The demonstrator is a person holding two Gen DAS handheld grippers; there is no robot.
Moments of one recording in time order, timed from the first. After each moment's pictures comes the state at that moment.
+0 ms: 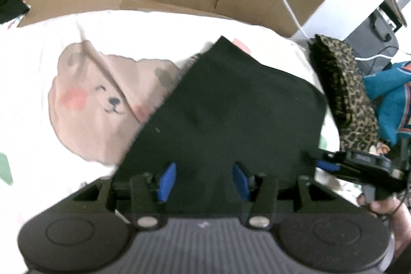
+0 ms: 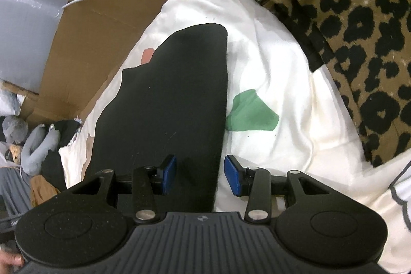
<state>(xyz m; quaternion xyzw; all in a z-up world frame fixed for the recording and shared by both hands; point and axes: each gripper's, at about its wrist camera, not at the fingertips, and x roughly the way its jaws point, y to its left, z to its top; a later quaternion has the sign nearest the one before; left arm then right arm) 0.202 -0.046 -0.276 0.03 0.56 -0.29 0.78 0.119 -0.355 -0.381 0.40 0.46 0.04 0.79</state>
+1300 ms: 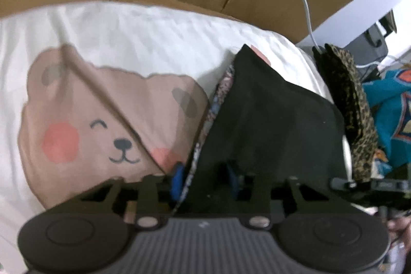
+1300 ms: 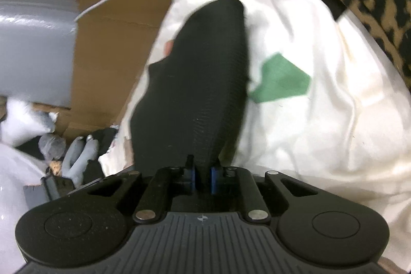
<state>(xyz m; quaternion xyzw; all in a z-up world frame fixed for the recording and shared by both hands) 0.277 -0.035 -0.328 0.00 0.56 -0.36 0.75 0.119 -0.345 -0.396 0.50 0.43 0.11 0.74</state>
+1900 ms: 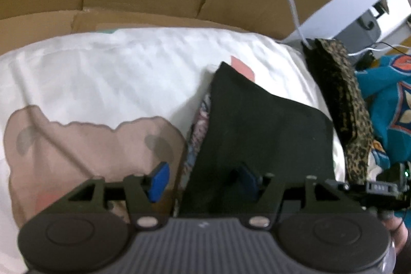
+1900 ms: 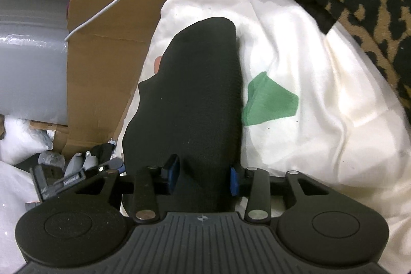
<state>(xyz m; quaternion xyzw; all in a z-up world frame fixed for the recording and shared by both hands) 0.319 -0.086 -0.317 0.02 0.58 -0.38 0.72 0.131 -0.355 -0.409 0.52 0.43 0.08 0.74</state>
